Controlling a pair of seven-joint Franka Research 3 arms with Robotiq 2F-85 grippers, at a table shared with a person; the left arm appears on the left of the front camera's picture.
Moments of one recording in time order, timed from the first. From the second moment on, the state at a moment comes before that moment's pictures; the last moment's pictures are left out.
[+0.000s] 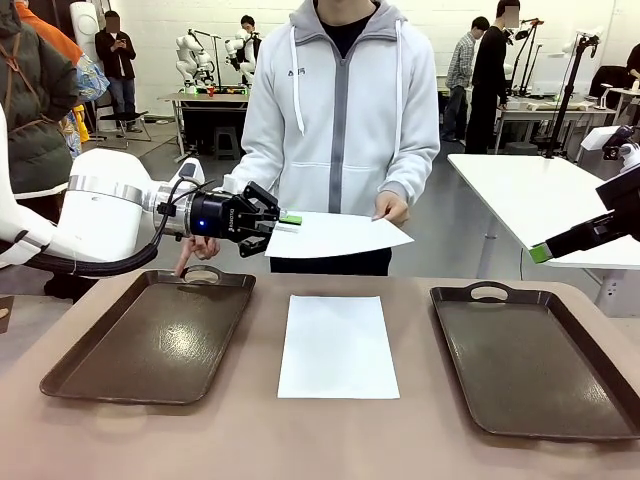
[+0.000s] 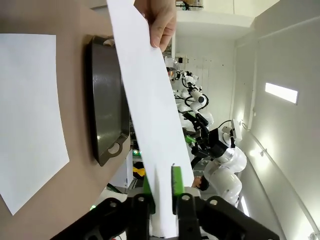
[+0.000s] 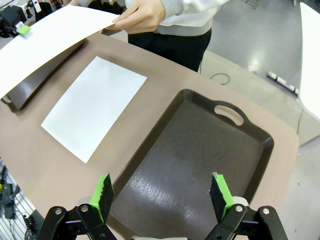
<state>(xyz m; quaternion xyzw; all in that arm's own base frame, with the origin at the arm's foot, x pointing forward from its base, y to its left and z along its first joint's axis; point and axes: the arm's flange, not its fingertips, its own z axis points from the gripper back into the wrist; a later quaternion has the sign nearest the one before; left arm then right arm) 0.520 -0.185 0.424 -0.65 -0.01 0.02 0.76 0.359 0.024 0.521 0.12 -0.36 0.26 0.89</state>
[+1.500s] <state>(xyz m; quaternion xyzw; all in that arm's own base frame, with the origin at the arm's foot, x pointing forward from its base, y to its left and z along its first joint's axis) 0.519 -0.187 0.423 -0.65 -0.02 0.02 0.76 0.359 0.024 0.521 0.12 -0.36 0.26 0.89</state>
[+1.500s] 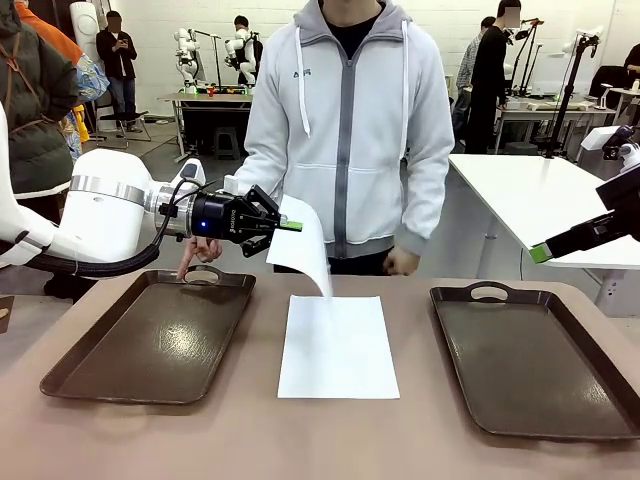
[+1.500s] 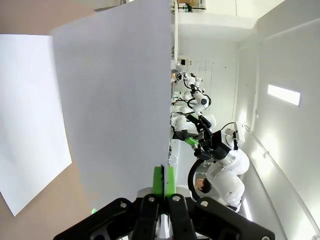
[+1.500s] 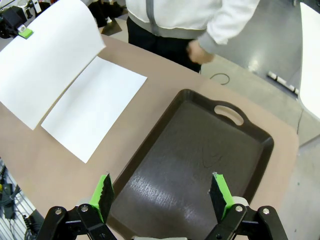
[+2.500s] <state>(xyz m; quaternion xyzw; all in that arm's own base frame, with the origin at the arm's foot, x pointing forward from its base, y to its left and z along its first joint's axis) 0.519 -0.187 0.423 -0.65 -0.02 0.02 0.76 0.359 0.024 0.521 0.12 -0.36 0.26 0.89</state>
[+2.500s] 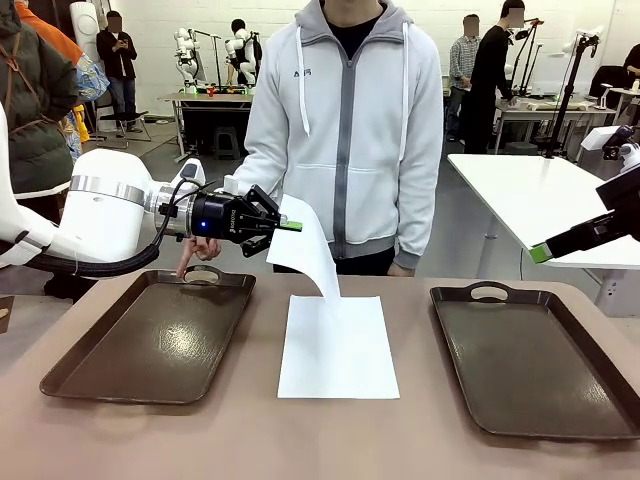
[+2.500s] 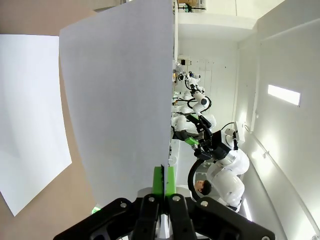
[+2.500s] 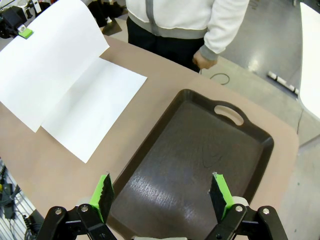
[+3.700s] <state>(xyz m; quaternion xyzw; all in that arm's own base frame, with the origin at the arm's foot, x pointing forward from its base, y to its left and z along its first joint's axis) 0.497 -0.141 0.427 -0.57 -0.01 -0.05 0.82 0.359 0.024 0.521 0.12 -0.36 0.26 0.89</state>
